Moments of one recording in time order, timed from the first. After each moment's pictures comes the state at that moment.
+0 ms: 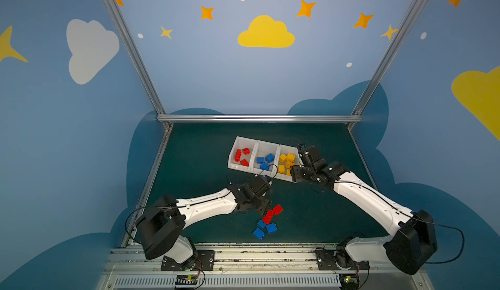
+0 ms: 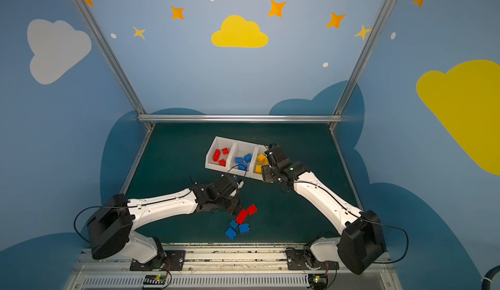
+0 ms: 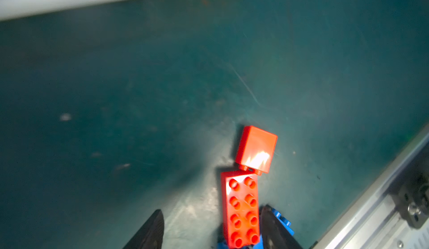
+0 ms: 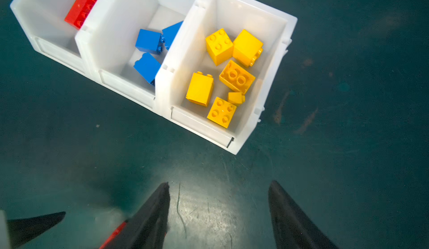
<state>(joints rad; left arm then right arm) -0.96 1.54 0.92 -0.44 0.03 -0.42 0.60 1.32 1.06 -0.68 0.19 0.32</state>
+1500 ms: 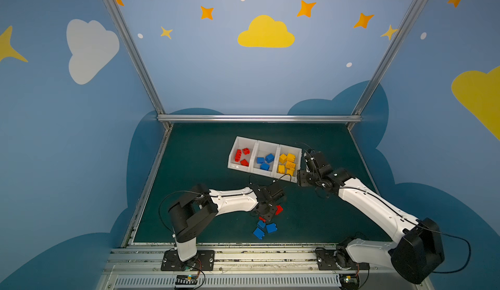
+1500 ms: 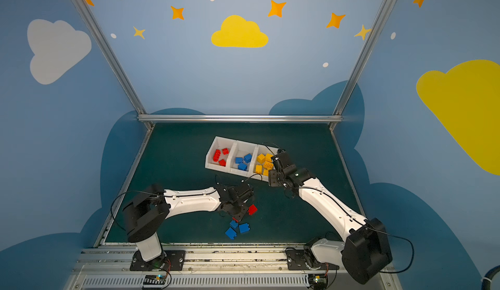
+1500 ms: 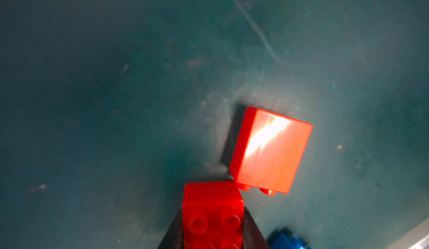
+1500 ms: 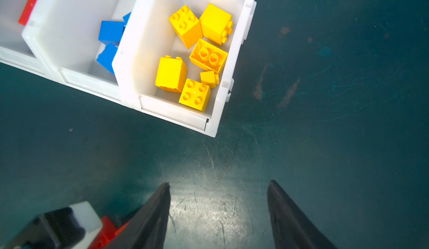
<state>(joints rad) -1.02 1.80 1.08 -0.56 0.00 -0.42 0.56 1.26 0.95 -0.67 0.20 0.39</state>
